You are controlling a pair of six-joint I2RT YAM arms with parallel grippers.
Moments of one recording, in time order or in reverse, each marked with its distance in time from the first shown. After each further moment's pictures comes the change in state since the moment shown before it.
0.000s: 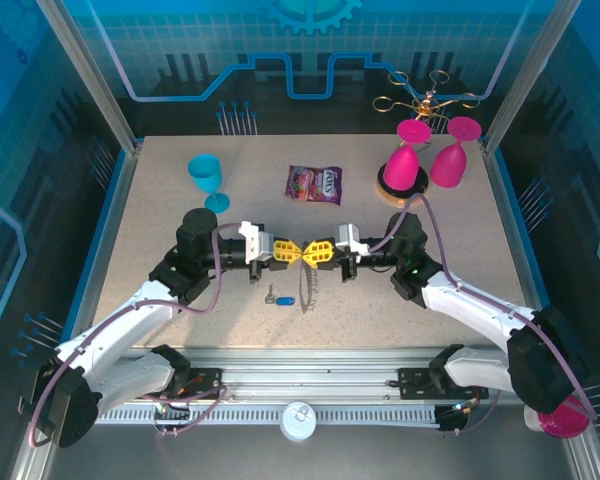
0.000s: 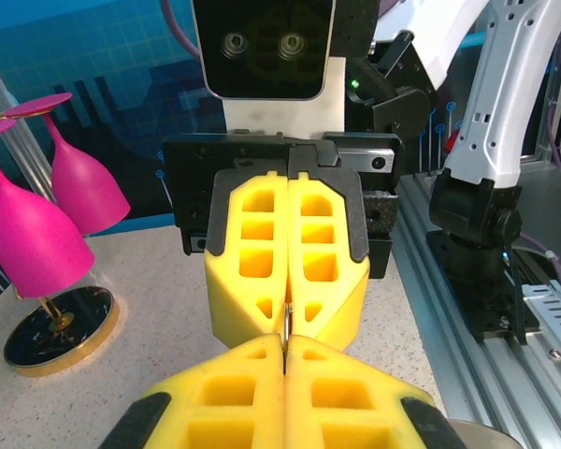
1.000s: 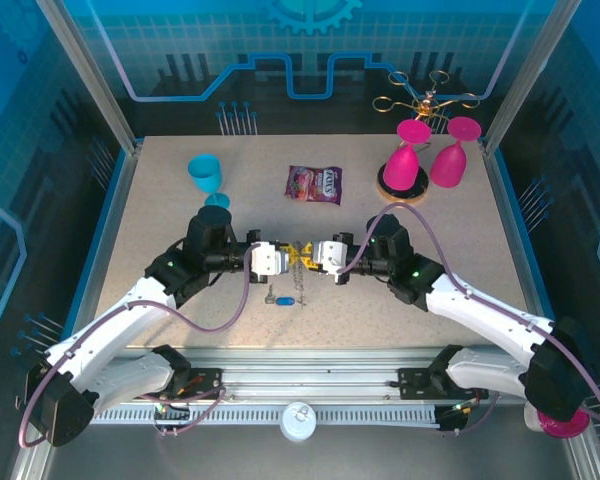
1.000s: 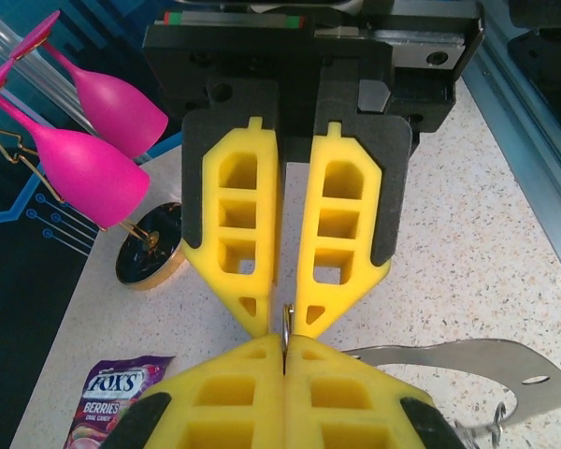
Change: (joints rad) left arm -0.061 -0.005 0.130 -0.443 -0.298 0.523; right arm 0.128 -0.072 0.106 -0.535 0.463 -0.505
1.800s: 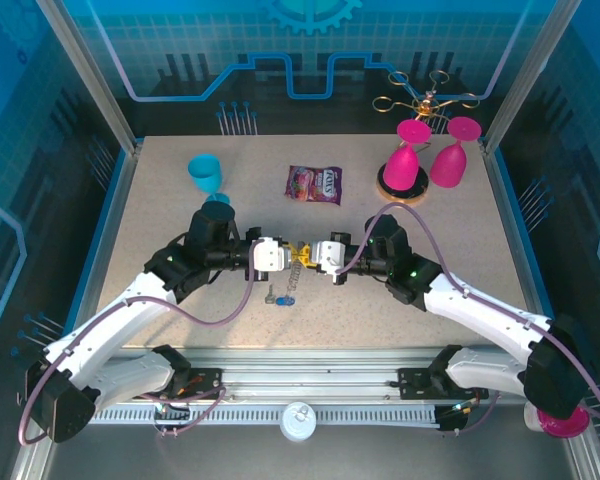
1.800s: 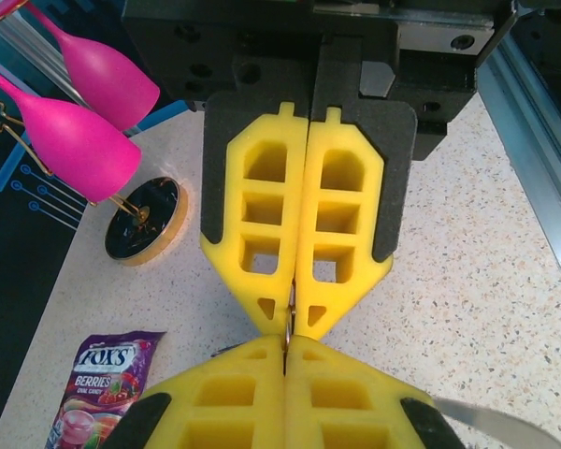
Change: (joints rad) left arm -0.007 0.023 0.062 -0.103 -0.043 -0.005; right arm 0.009 0.012 0.000 0.031 -0.009 0.013
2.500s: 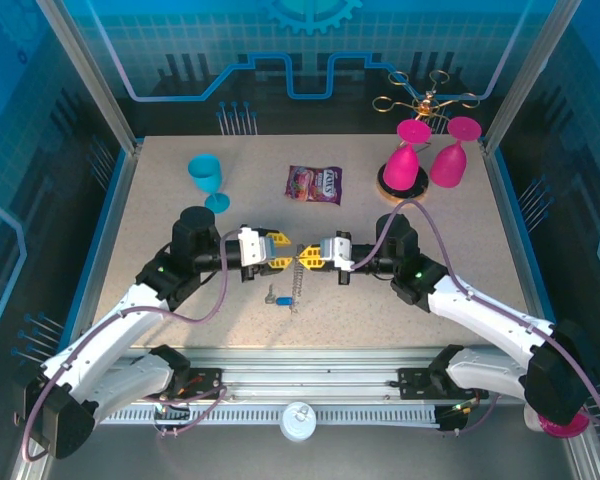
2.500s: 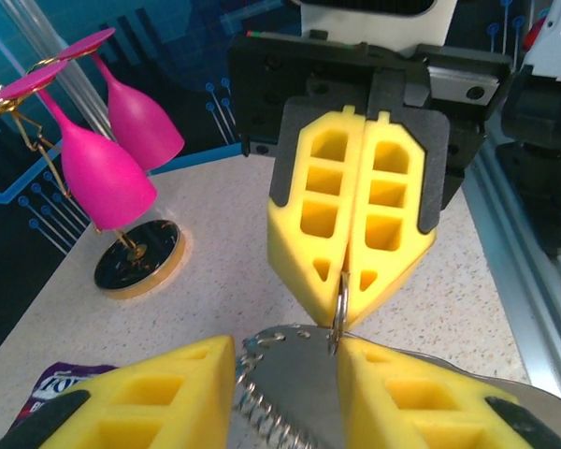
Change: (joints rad) left arm 0.087 -0.085 -0.122 0.229 0.186 -0.275; right arm -0.049 -0.027 -0.037 0.125 -0.204 0.150
